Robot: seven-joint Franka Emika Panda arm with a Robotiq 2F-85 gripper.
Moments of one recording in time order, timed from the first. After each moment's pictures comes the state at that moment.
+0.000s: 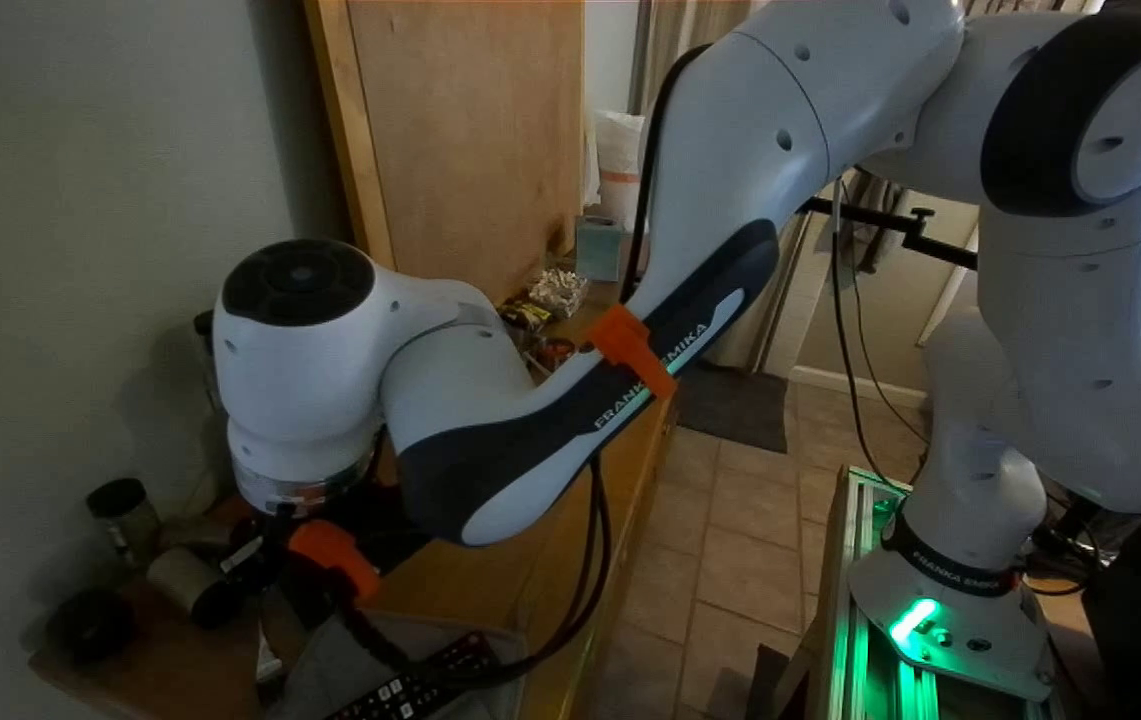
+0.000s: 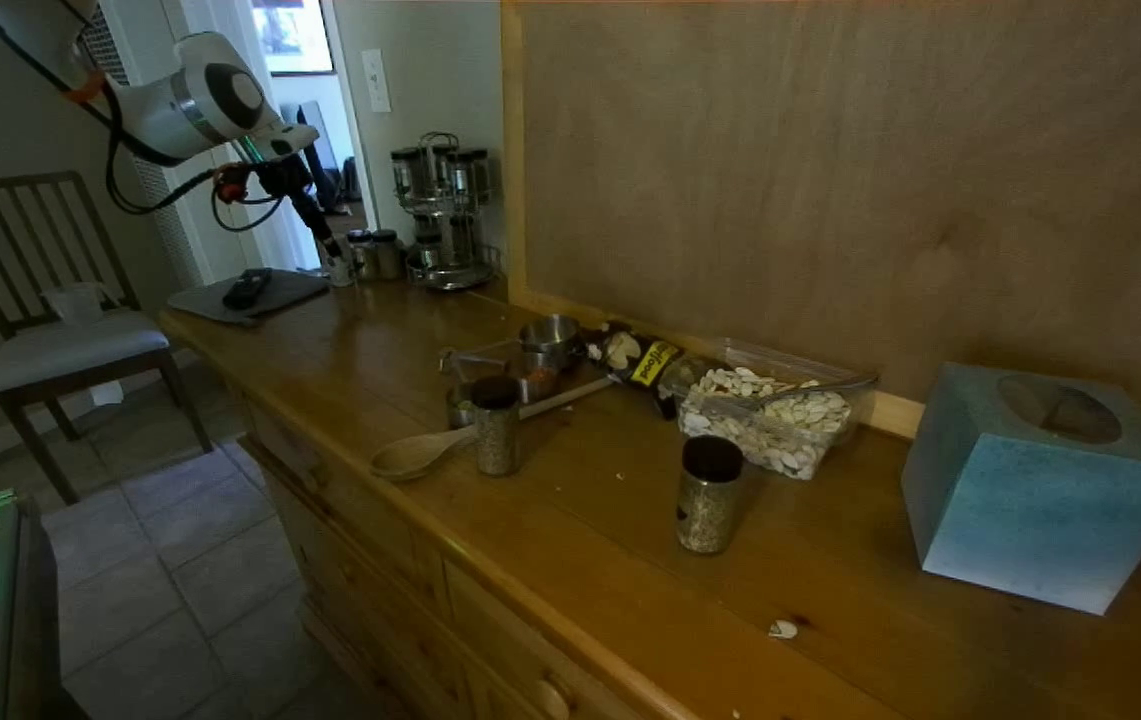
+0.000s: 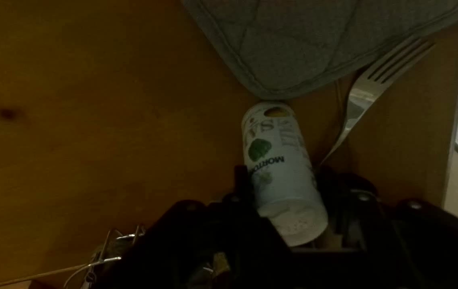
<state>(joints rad) 0.61 0.47 0.09 -1.75 -0.46 2.41 1.19</state>
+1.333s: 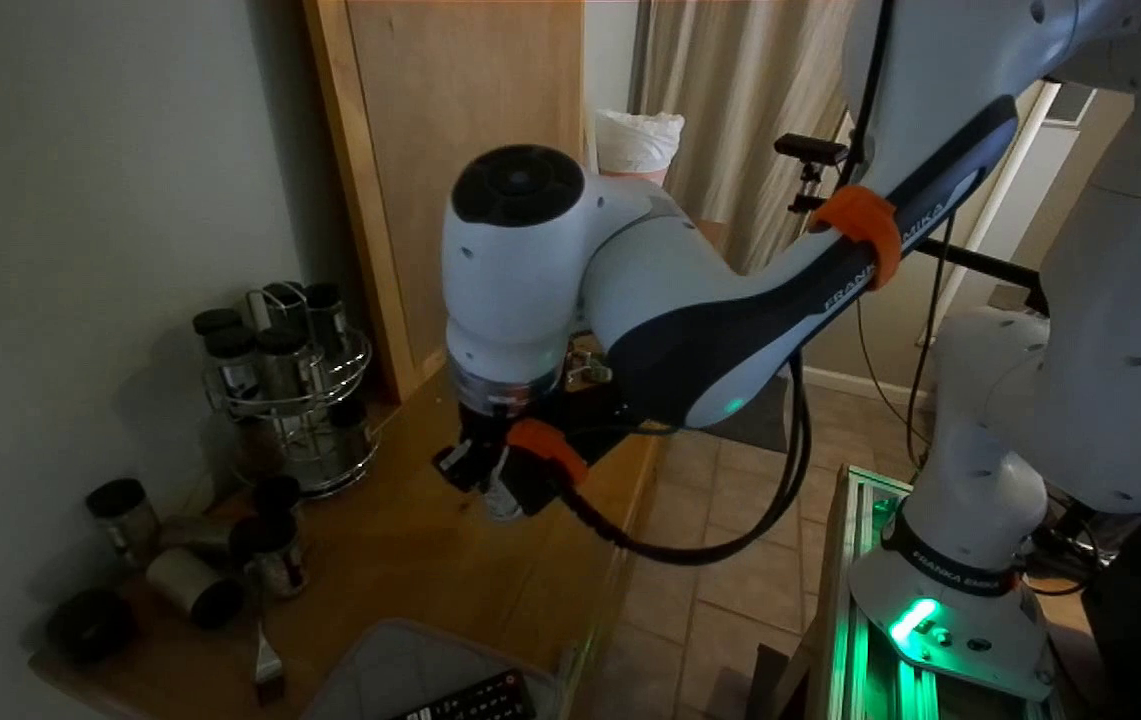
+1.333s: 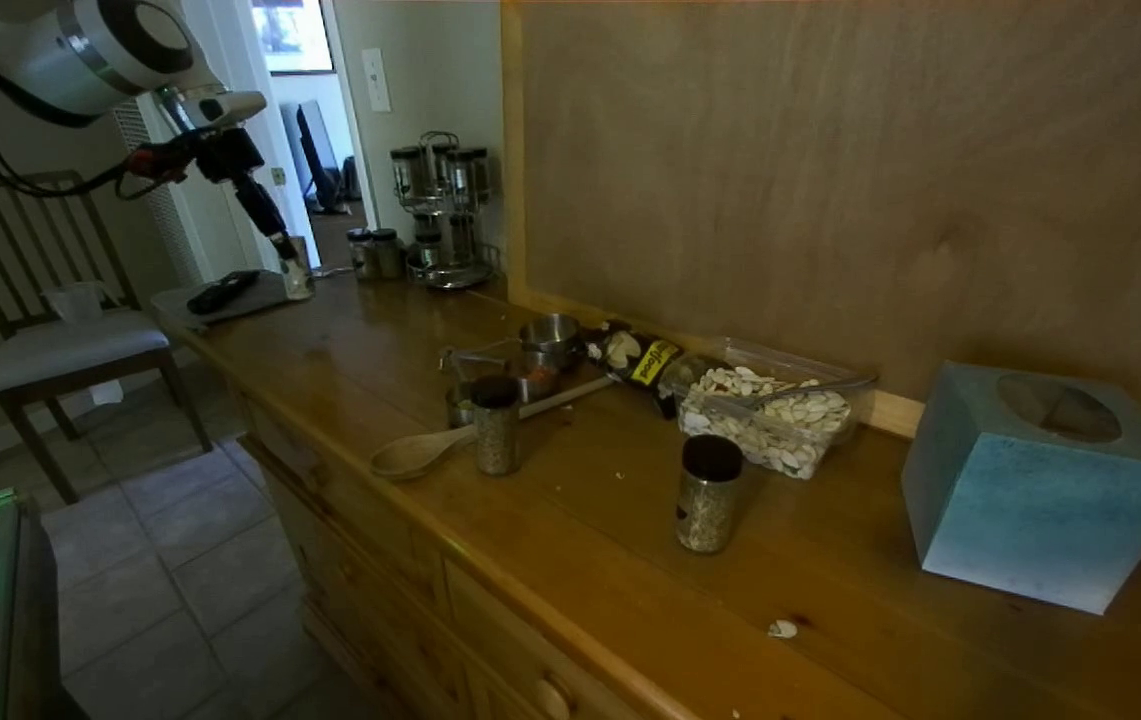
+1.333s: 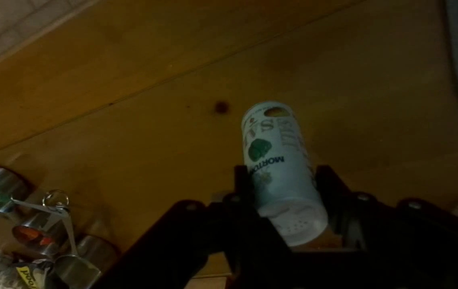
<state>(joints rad) 0.47 0.02 0.17 -2.22 -0.48 2.23 1.21</state>
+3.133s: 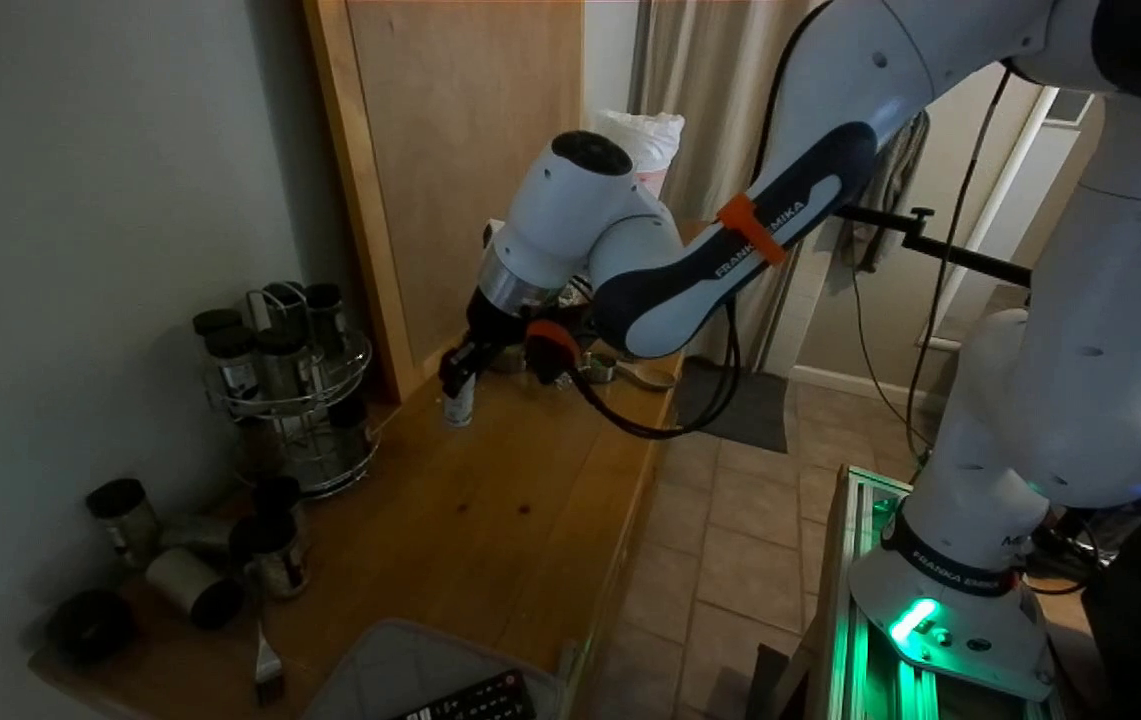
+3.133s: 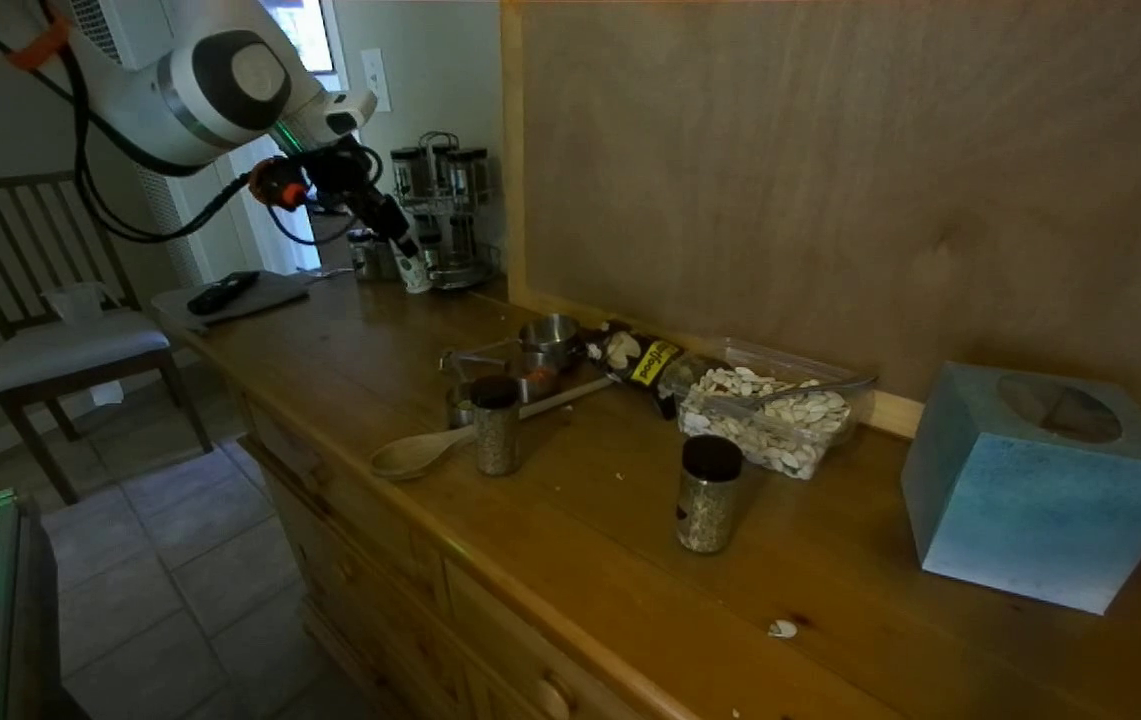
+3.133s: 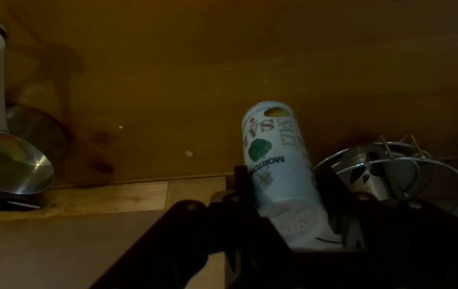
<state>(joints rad) 0.12 0.05 0.12 -2.33 -0.50 2.83 0.68</state>
